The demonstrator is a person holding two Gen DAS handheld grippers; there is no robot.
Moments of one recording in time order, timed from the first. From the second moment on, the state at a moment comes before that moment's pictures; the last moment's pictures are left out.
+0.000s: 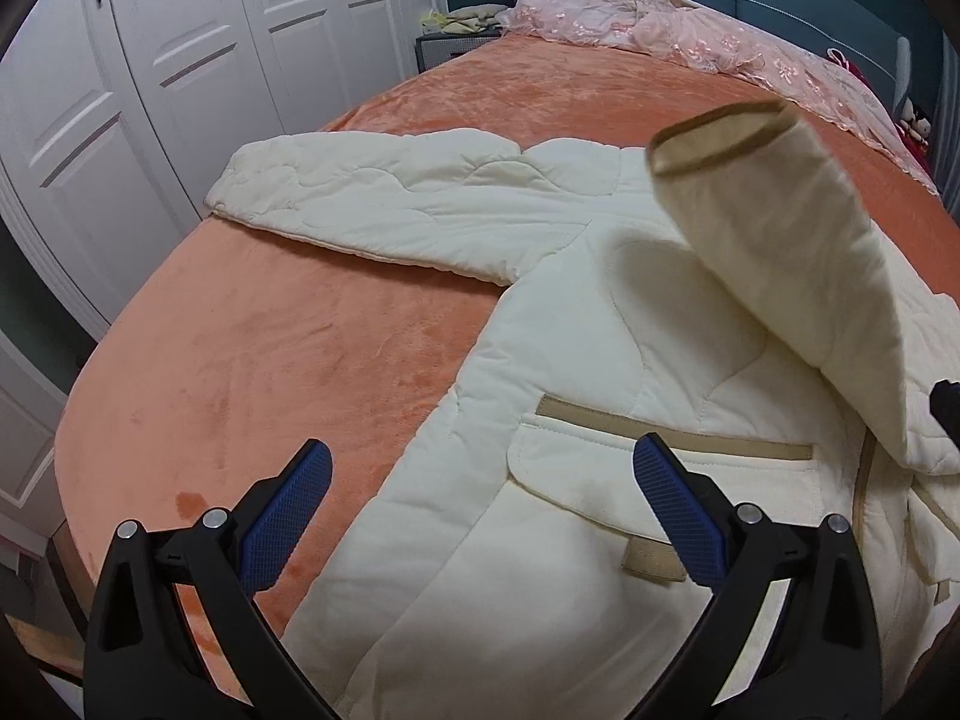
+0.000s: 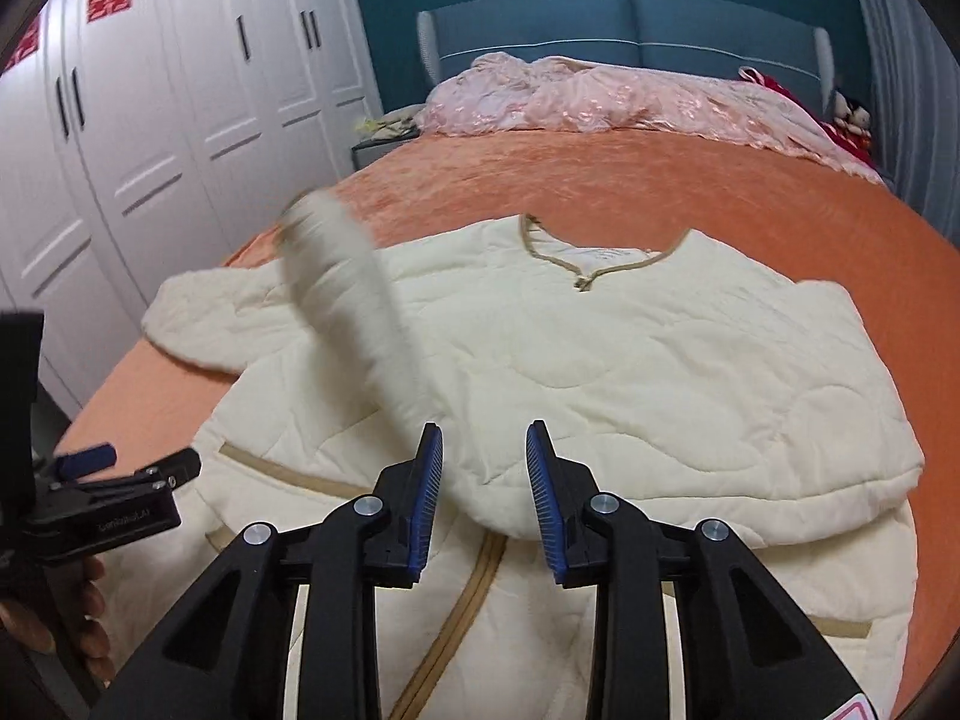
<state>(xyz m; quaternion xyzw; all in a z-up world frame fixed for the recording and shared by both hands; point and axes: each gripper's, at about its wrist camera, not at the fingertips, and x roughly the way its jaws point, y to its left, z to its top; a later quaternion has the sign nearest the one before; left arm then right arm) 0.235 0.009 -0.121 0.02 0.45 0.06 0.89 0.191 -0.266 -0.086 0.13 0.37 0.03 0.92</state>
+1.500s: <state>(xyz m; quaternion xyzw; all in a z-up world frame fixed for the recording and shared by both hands) 0.309 -0.028 -0.157 -0.19 0.53 -0.04 0.82 0.146 -0.474 -0.165 0.49 0.32 -0.11 0.80</state>
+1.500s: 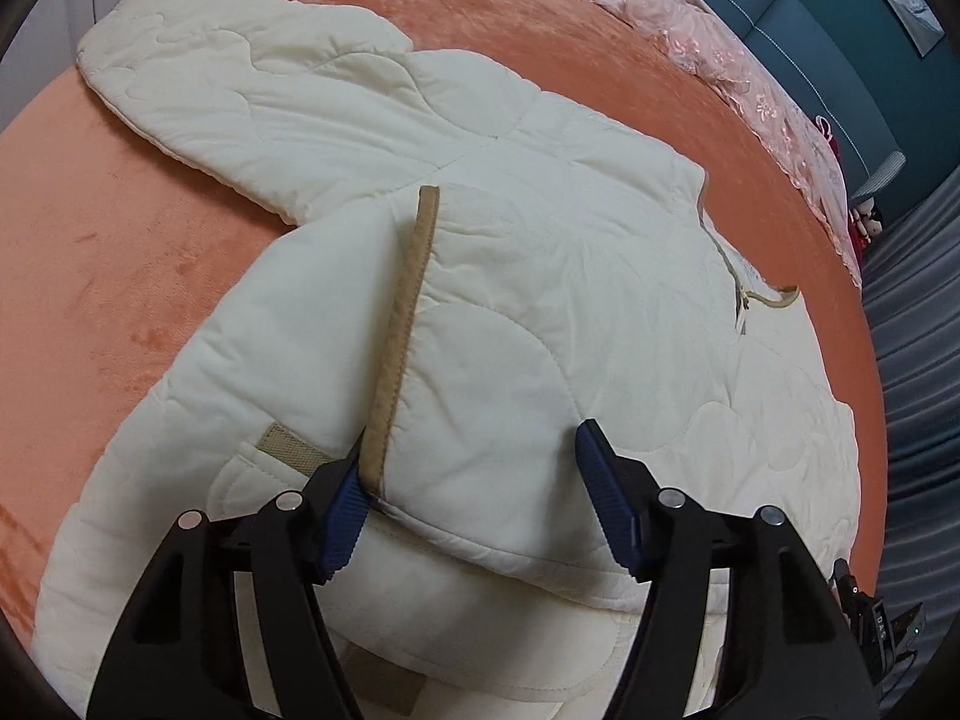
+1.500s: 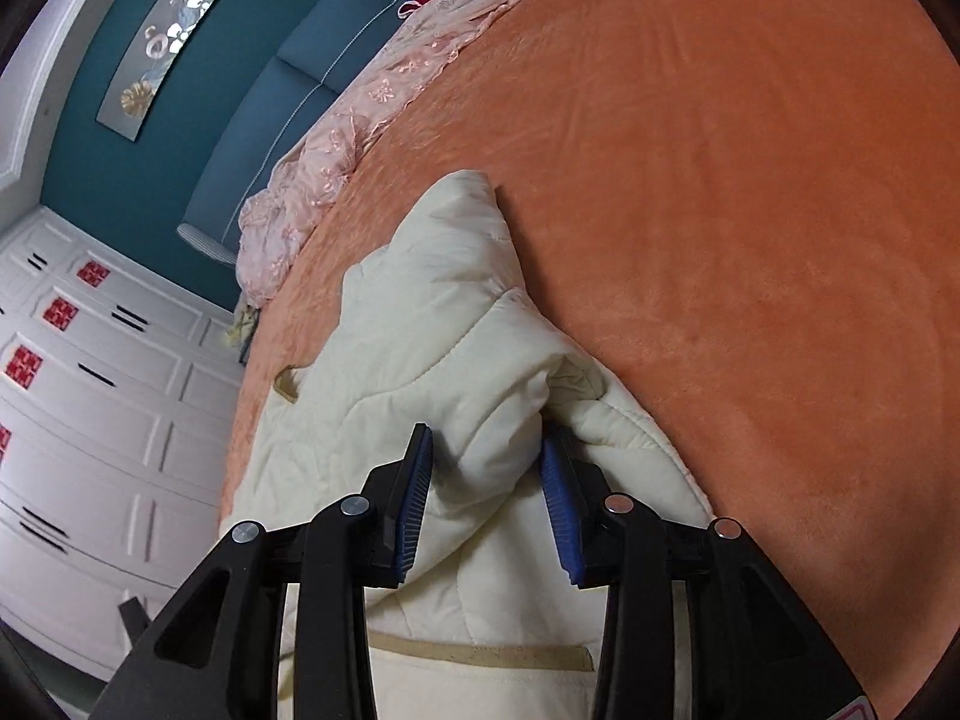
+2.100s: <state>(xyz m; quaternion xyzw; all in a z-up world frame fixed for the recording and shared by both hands) 0.325 -0.073 -0.143 -0.05 0.48 -0.07 0.87 0.192 -0.451 -0.153 0.30 0.38 -0.18 0.86</state>
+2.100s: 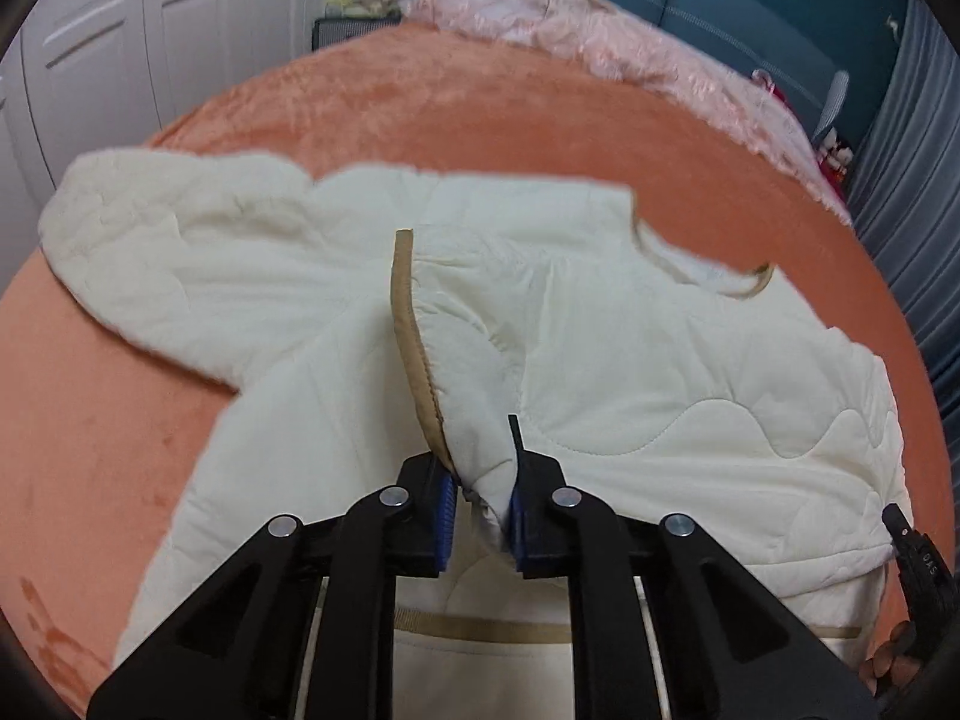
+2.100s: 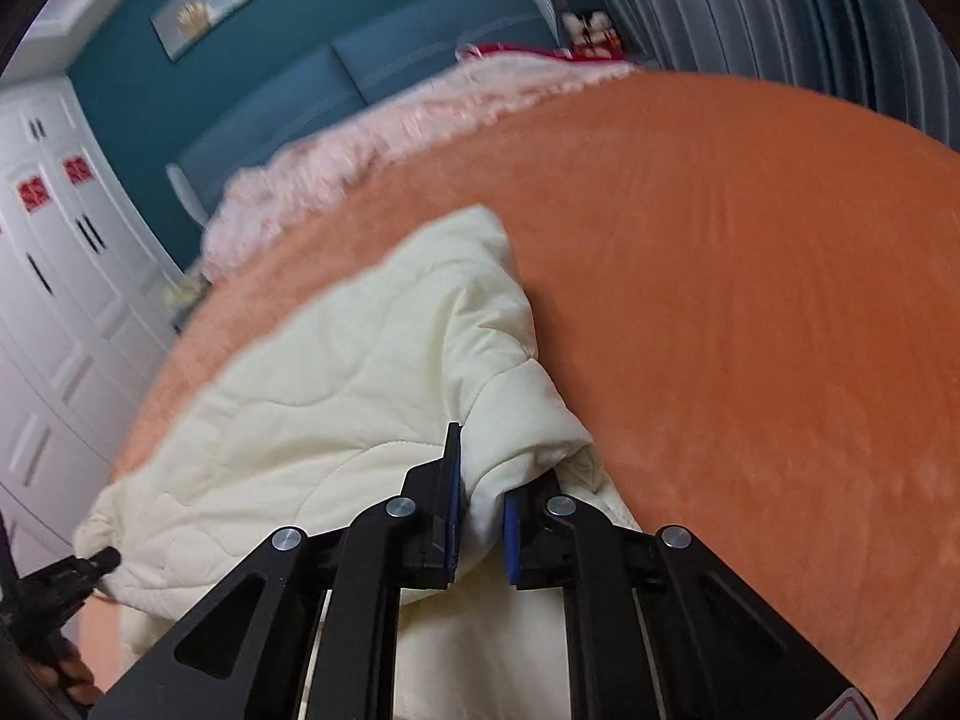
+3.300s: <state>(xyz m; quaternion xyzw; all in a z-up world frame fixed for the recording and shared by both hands) 0.300 -0.071 -0.173 -0.05 0.44 -0.06 0.90 0.246 -0.257 -0.152 0.14 0.45 -0.04 0.88</state>
